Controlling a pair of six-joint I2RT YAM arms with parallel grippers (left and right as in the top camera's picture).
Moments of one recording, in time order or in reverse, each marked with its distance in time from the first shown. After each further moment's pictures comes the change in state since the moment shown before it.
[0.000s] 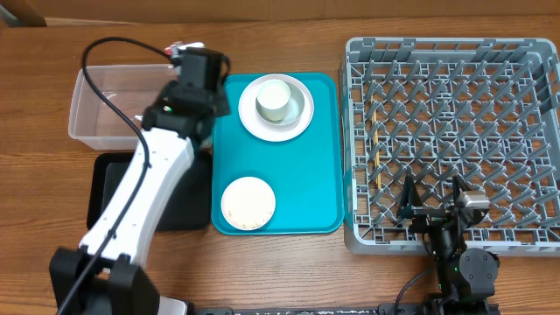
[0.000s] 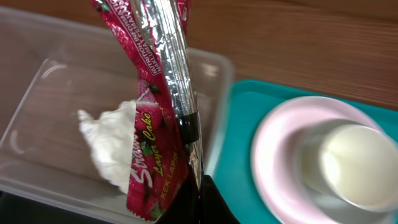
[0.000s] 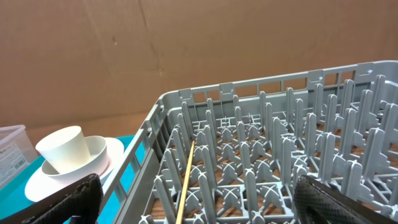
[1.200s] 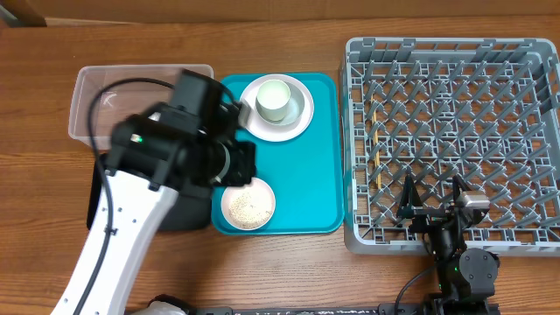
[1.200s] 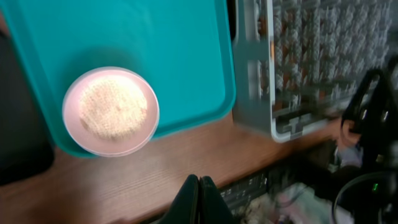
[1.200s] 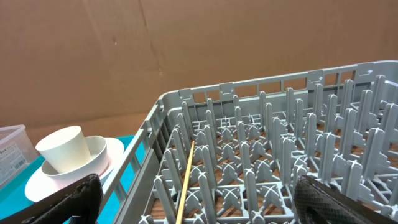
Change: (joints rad) left arm -0.182 -0.218 0.224 -0.790 0.684 0.060; right arm 0.000 0.000 0.000 0.000 0.000 0.000
